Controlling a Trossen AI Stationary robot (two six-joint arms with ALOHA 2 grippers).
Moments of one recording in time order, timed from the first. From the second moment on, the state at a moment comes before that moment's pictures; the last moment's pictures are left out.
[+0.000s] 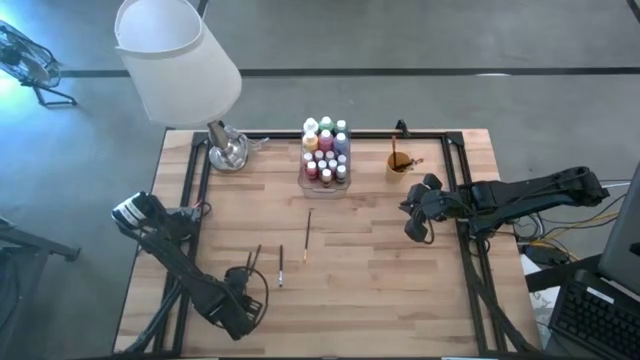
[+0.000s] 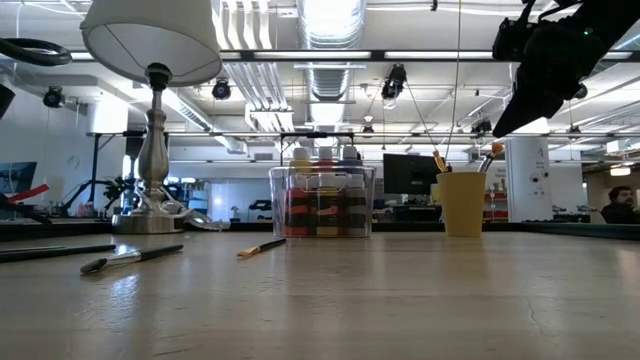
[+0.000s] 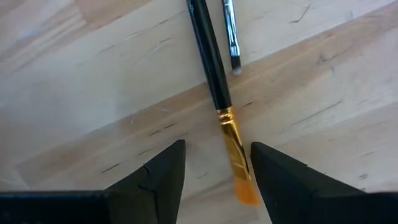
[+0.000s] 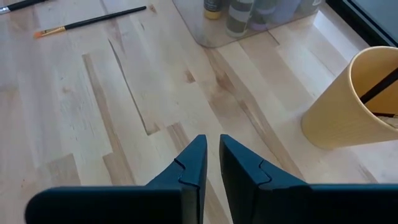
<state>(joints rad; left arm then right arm) -0.85 1.72 1.01 -0.83 -0.02 -2.02 0.11 0.85 0.62 -0.66 0.37 0.45</state>
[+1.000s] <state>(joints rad) -0.85 1.71 1.01 -0.85 -0.01 -1.98 0.11 0.85 0.60 -0.65 0.37 0.45</state>
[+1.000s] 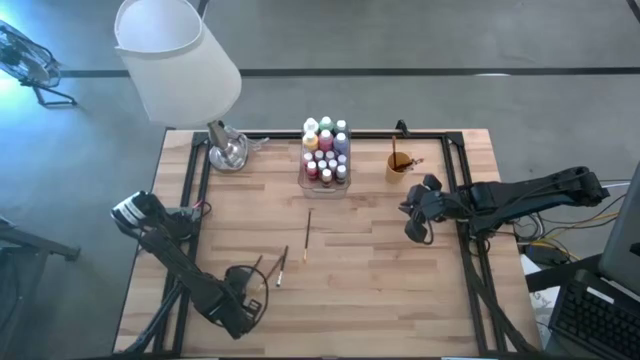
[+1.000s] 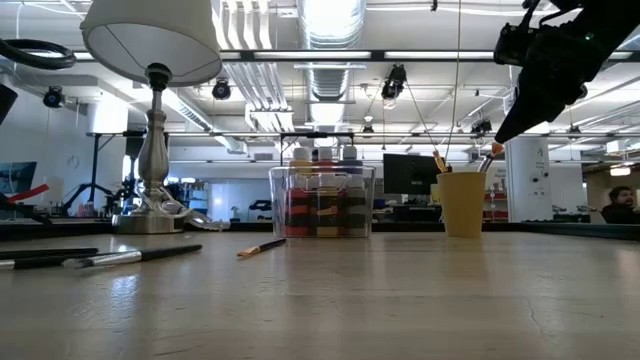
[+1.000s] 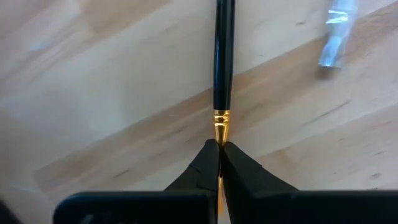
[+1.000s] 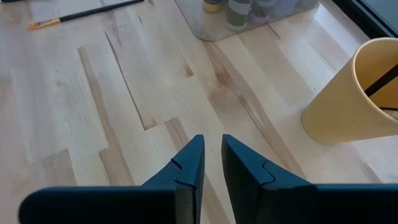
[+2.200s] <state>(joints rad) -0.39 1.36 1.18 -0.64 -0.52 -0.91 0.46 1.12 0.57 0.14 0.60 -0.37</state>
